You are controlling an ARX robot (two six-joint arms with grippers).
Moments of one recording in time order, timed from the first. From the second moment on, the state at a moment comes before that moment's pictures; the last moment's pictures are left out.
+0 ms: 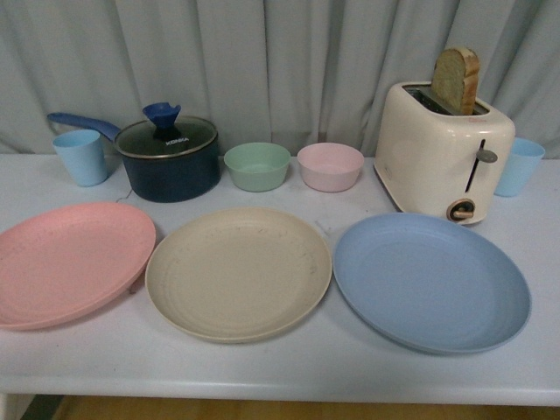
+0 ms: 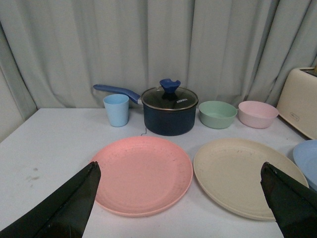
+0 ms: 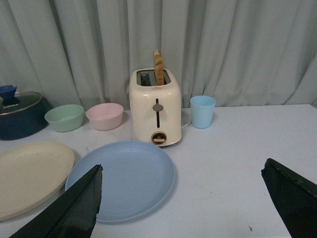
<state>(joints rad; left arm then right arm) 0.00 0.01 0.01 0.00 0.00 0.00 0.00 0.00 0.01 0.00 0.00 0.01</state>
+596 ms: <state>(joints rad) 0.00 0.01 0.01 0.00 0.00 0.00 0.00 0.00 0.01 0.00 0.00 0.01</state>
